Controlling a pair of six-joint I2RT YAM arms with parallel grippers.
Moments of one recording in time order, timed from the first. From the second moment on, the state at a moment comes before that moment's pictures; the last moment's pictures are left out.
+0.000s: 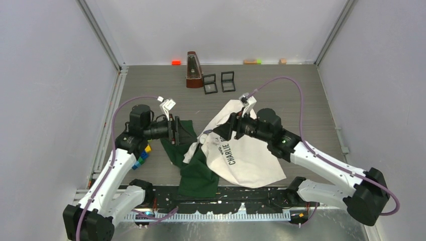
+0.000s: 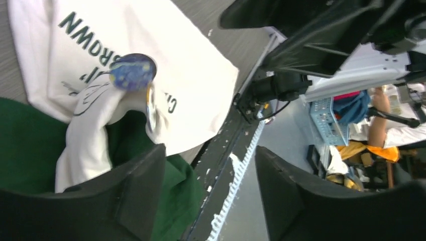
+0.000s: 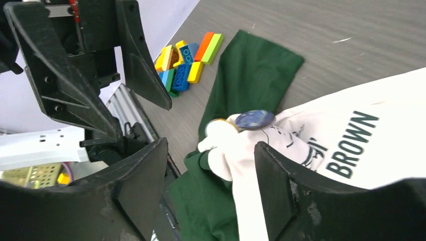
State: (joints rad) left arm -0.26 0.88 0.73 -0.32 0.95 -0.41; right arm 0.77 1.10 0.74 0.14 -0.27 0.57
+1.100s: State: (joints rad) left arm -0.08 1.30 0.76 -0.50 0.03 -0.55; right arm 0.28 1.94 1.40 -0.33 -0.01 0.26
